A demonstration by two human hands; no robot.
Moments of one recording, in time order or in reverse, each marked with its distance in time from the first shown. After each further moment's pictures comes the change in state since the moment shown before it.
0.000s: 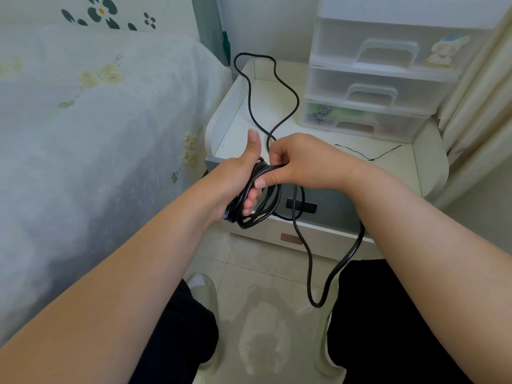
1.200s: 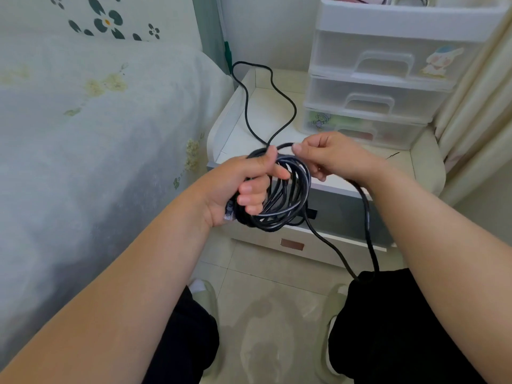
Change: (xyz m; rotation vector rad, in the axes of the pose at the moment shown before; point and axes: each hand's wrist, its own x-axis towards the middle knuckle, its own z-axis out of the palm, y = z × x) left_hand -0.007 0.005 -0.008 -0.430 -0.356 0.141; right_hand 0.000 0.052 -0.012 0.627 0.013 0.076
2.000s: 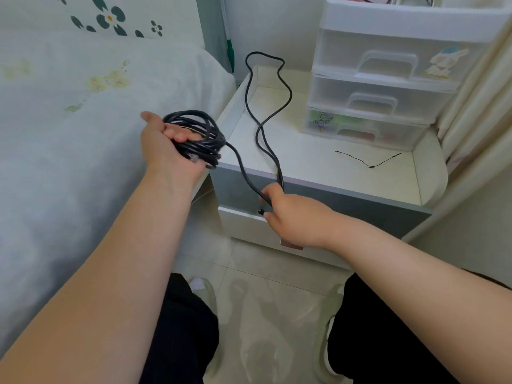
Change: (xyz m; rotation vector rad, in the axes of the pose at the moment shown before) left_hand 0.007 0.027 -0.057 -1.106 0.672 0.518; right_hand -0.034 -0.004 0.090 -0.790 -0.155 0.056
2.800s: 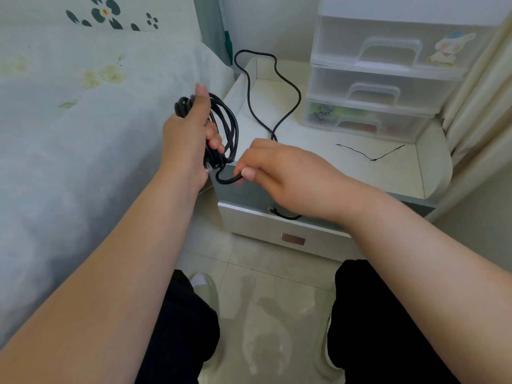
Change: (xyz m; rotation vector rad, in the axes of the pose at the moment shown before) left_hand -0.015 -0.028 0.005 0.906 -0.165 0.254; right_hand -0.007 -0.019 -0.050 0.060 0.288 -0.352
